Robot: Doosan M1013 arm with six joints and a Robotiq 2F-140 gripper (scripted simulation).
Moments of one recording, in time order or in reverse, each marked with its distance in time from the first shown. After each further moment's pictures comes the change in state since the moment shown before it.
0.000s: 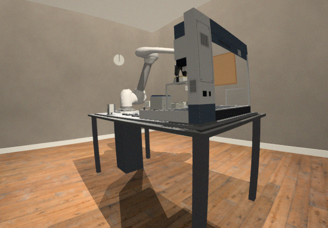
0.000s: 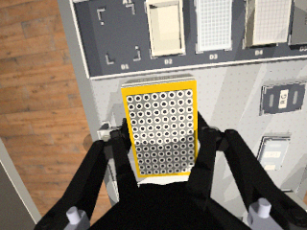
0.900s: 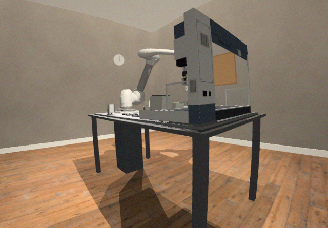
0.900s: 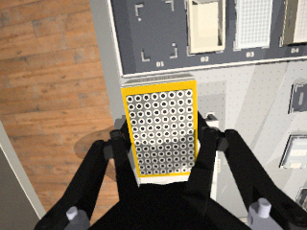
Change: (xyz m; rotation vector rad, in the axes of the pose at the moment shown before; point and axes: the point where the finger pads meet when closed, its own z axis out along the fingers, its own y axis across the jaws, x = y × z) arm 0.004 -0.101 0.000 0.000 0.001 0.004
